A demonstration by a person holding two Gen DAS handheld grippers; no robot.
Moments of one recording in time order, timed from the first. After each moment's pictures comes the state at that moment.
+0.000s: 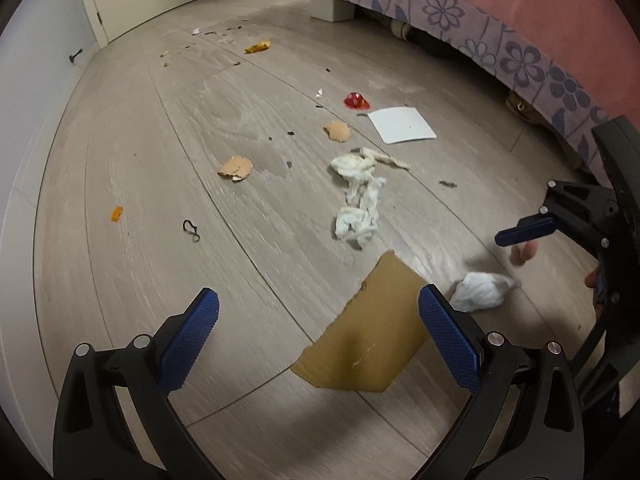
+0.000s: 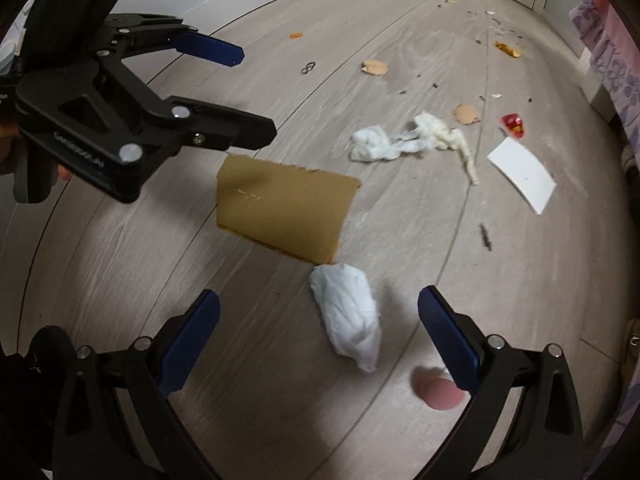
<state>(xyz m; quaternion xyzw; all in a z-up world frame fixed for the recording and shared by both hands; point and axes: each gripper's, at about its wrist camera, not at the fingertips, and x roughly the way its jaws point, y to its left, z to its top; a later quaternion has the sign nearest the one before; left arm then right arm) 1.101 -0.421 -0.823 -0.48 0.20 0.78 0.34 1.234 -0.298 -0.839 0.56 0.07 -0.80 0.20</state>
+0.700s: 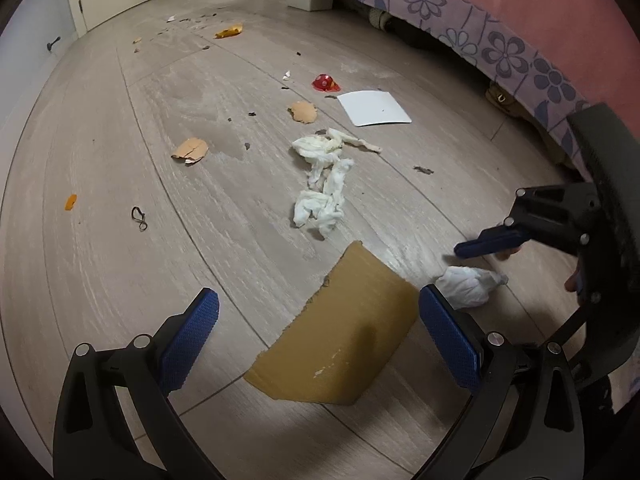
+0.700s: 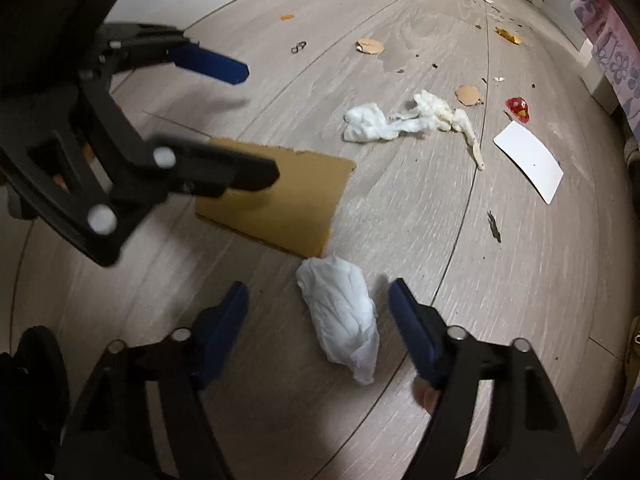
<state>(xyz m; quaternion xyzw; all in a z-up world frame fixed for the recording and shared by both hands) 1.107 -0.407 -0.848 -0.49 0.17 0.76 0.38 1.232 -0.295 -0.854 0.58 0.08 -0.79 0.19</state>
